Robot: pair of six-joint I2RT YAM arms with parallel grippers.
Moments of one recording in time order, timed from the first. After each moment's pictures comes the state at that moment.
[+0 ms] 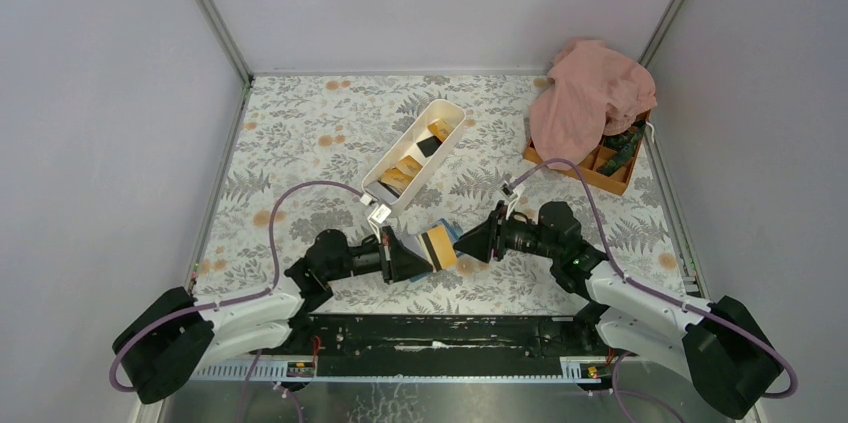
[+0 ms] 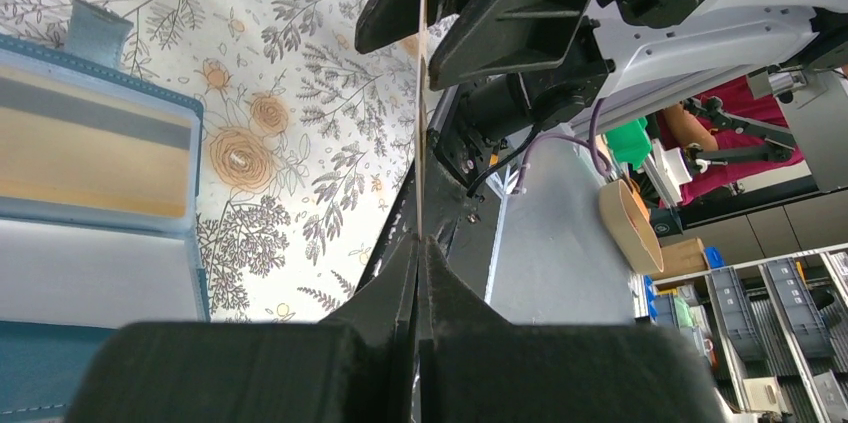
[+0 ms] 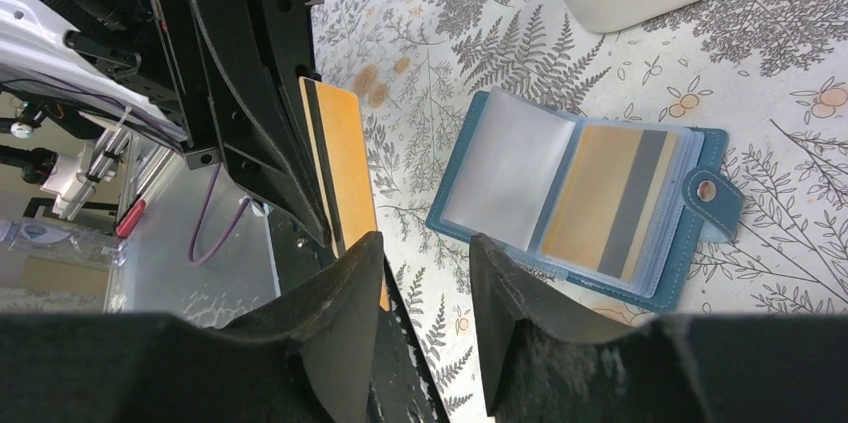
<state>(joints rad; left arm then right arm) -0.81 0.95 0.11 0.77 0.51 -0.81 0.65 0.94 0.27 0.47 -0.57 0.56</state>
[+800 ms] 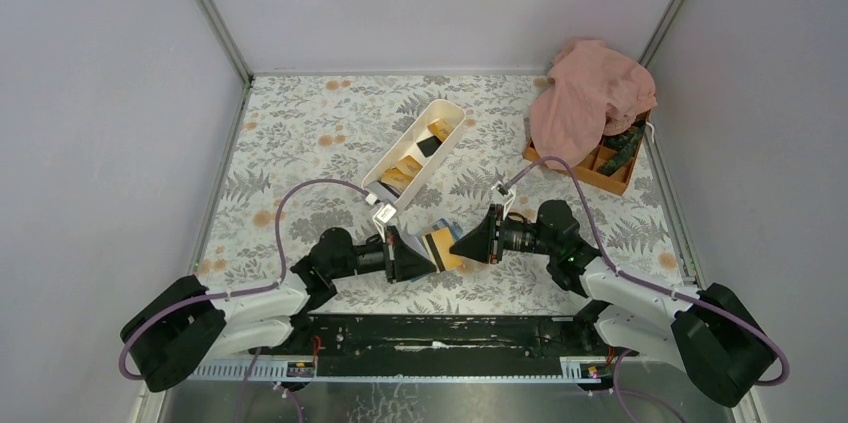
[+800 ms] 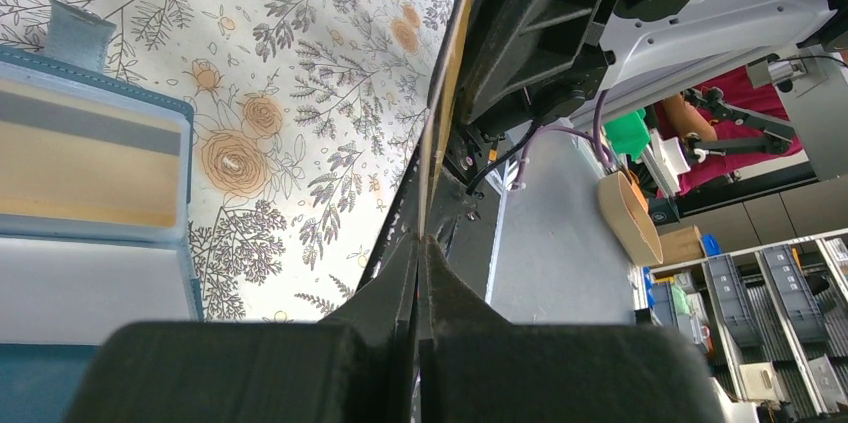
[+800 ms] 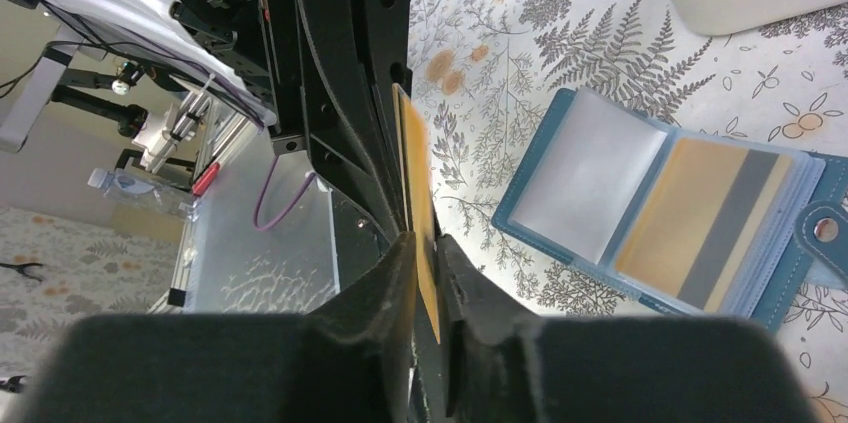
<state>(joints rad) -0.82 1.04 0.12 0.84 0.52 -0.81 0.65 1.03 0.27 0.63 -0.73 0.64</state>
